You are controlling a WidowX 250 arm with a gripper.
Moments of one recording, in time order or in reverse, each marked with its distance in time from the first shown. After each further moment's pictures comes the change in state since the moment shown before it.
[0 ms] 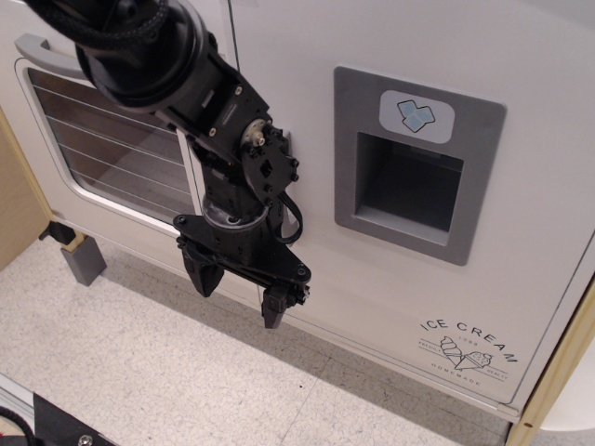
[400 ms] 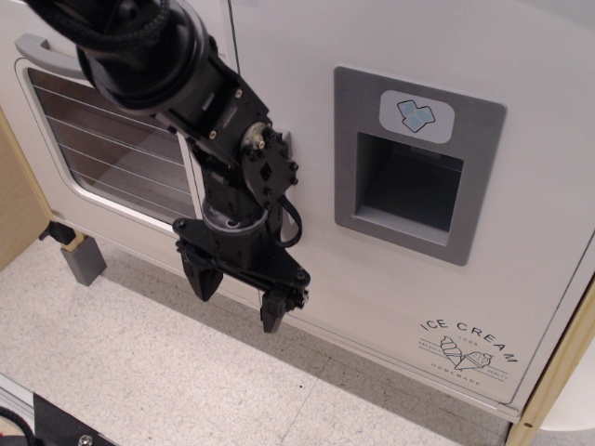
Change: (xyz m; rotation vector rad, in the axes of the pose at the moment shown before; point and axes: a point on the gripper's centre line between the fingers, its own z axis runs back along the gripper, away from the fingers) arm -0.003 -0.001 -0.003 -0.004 0.013 -0.008
